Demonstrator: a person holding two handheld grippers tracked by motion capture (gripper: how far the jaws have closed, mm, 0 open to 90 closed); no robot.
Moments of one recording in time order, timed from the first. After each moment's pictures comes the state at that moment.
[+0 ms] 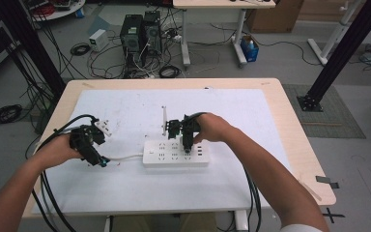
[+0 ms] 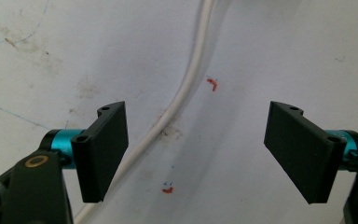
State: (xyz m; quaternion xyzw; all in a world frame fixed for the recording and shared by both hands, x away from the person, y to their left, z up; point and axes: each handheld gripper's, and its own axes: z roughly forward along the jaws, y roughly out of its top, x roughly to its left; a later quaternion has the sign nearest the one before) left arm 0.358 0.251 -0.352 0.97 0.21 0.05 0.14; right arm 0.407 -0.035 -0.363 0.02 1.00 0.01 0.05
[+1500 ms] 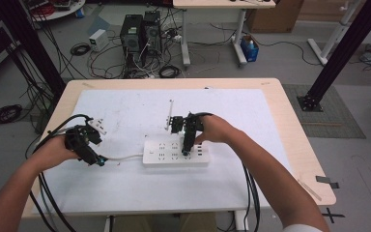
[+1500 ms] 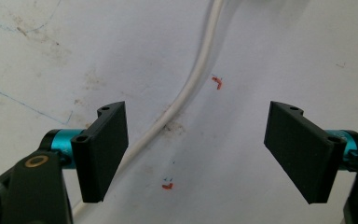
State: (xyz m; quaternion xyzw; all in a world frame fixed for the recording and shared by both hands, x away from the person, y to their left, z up) left arm 0.355 0.262 -0.350 0.95 0.24 0.05 0.16; right arm 0.422 -0.051 -0.362 0.08 0.99 0.08 0.00
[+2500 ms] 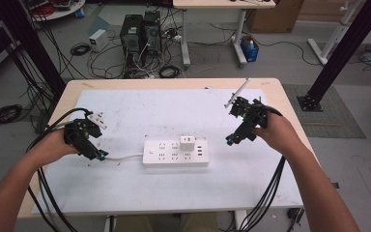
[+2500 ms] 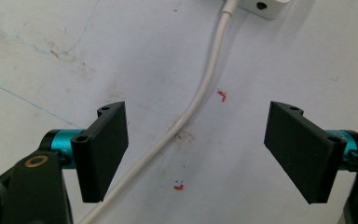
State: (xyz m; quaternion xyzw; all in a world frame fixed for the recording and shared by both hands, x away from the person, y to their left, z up) left arm 0.356 0.256 -0.328 0.95 0.23 0.08 0.17; right arm 0.378 -0.202 -0.279 0.28 0.94 0.16 0.09
